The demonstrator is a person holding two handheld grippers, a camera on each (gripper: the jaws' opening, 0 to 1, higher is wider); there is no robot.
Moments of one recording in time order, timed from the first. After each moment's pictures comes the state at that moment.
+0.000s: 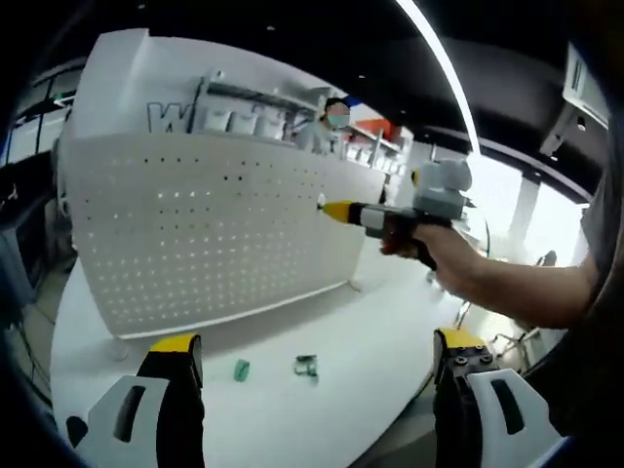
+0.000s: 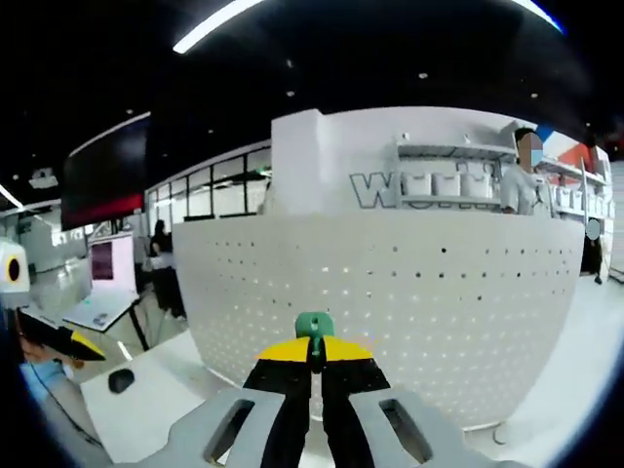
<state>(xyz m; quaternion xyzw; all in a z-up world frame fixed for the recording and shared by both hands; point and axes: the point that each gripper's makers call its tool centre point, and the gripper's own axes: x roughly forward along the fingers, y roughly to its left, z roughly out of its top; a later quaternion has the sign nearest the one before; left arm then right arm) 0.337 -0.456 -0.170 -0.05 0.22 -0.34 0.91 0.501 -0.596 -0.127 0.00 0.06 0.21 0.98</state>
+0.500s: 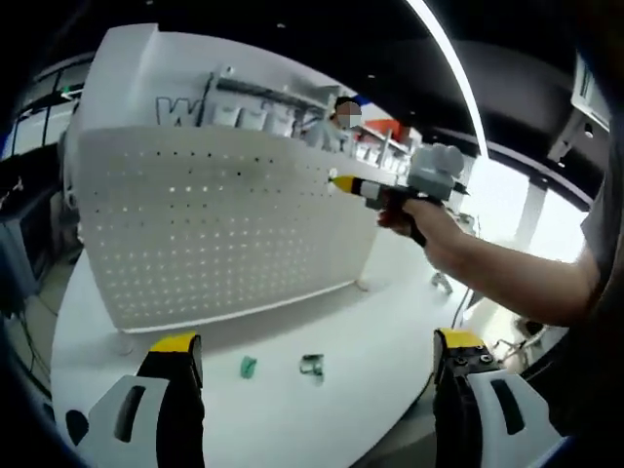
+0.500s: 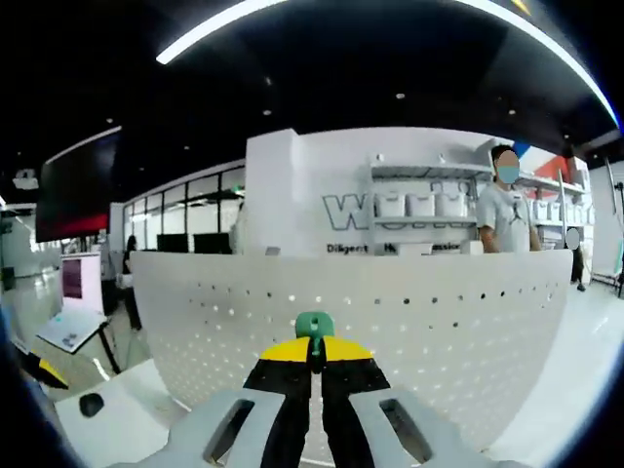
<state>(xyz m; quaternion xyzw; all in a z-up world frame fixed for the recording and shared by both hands) 0.345 -0.448 -0.170 -0.06 0.22 -0.32 0.92 0.552 -0.625 -0.092 0.00 0.01 0.16 0.99</state>
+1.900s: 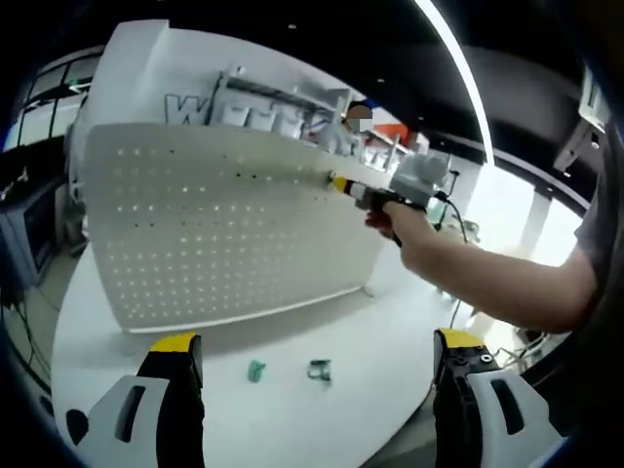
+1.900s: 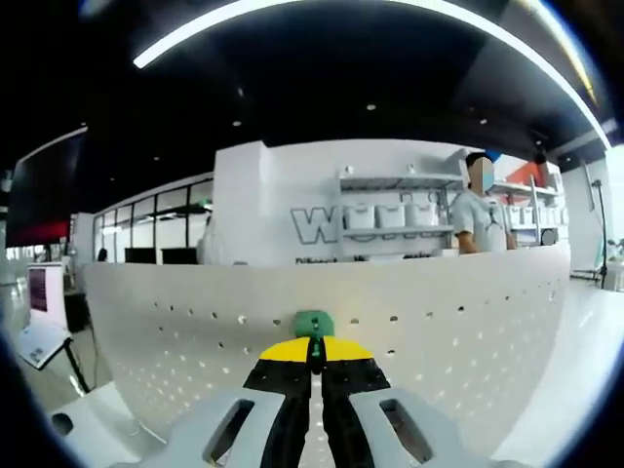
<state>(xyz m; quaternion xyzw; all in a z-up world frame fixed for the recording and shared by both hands) 0.359 -0.435 -0.171 -0.08 0.23 -0.31 0.92 0.603 -0.635 -0.101 0.01 -0.01 0.08 1.00</state>
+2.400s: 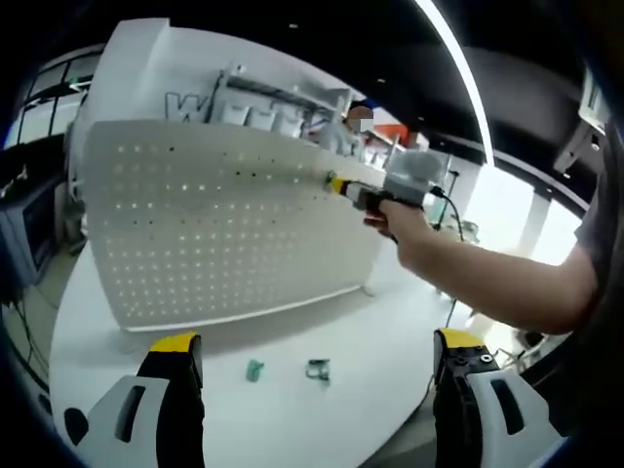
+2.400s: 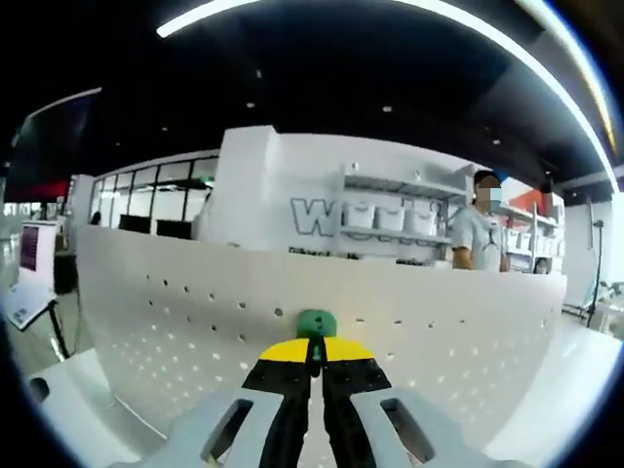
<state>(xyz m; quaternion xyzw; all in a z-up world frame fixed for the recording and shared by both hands) 0.359 -0.437 -0.172 -0.08 0.23 -0.31 0.92 0.604 -0.632 -0.104 -0.06 0.01 0.07 1.00</state>
